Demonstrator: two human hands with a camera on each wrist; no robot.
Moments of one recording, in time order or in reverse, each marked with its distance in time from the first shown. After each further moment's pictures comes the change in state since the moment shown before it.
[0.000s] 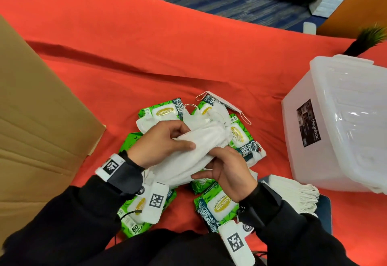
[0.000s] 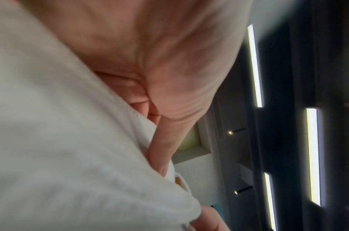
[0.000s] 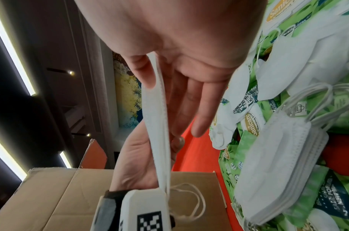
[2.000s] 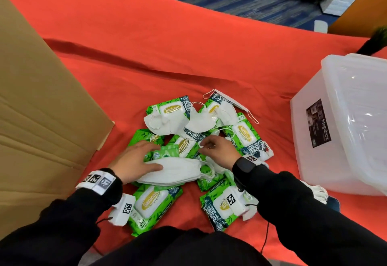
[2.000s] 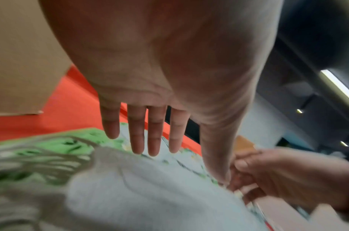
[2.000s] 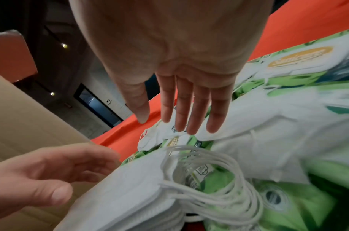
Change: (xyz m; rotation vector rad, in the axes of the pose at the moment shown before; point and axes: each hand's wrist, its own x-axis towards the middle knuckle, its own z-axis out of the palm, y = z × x) left_hand -0.038 -0.125 -0.053 0.750 0.041 -0.154; right_hand 0.102 0.027 -0.048 -1.226 0.041 -0.175
